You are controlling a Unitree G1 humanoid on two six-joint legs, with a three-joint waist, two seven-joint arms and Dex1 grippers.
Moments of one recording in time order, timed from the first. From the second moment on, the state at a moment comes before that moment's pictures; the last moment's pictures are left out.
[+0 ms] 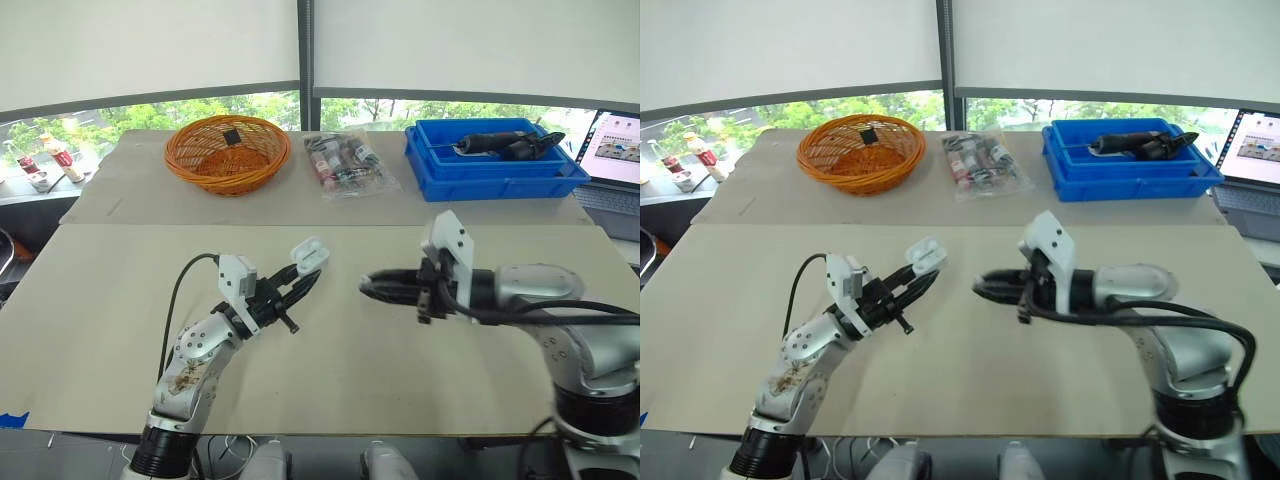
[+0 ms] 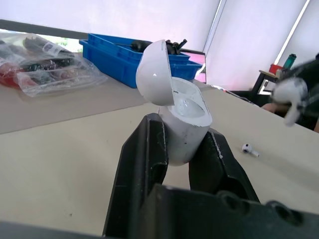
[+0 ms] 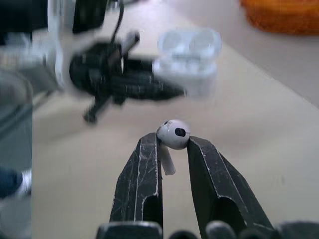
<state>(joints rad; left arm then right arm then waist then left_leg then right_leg) -0.19 0.29 -0.08 -0.24 -0.32 0.11 -0.63 -0.51 -0.43 -0.12 -0.60 0.52 1.12 0.82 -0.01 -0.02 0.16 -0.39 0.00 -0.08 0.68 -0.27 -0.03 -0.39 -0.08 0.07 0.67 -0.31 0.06</state>
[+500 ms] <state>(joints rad) -0.23 0.22 -0.11 -0.23 -0.31 0.12 -0.56 -0.42 -0.08 0.01 -0.51 0.49 0.78 0.50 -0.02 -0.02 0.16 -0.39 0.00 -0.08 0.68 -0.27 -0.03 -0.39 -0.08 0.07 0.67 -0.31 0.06</state>
